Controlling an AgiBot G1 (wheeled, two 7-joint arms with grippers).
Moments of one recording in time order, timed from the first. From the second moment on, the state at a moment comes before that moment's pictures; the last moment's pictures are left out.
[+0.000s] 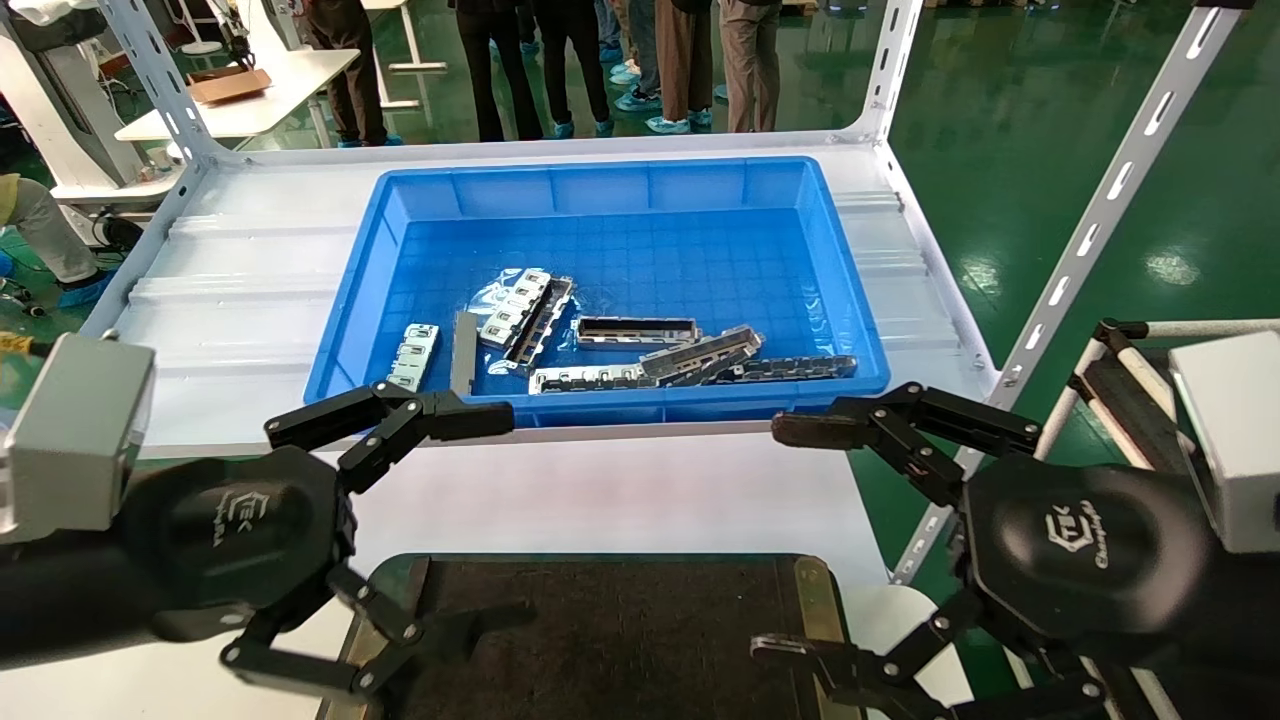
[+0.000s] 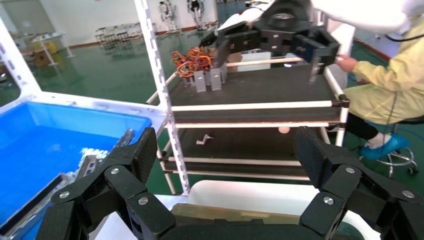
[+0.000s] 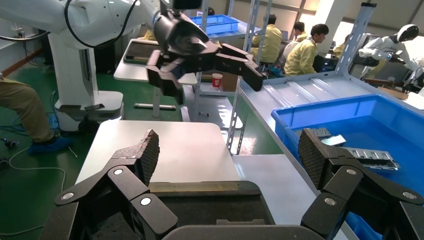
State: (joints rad) left arm -1.09 0.64 0.29 -1.29 0.79 1.40 -0.20; right arm 1.10 -0.58 -0.37 1.27 -0.67 -1.46 0.14
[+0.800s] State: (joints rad) left arm -1.22 0.83 0.41 -1.16 1.10 1.01 -0.33; right arm 1.10 -0.58 -0.37 1.27 -0.67 -1.46 0.14
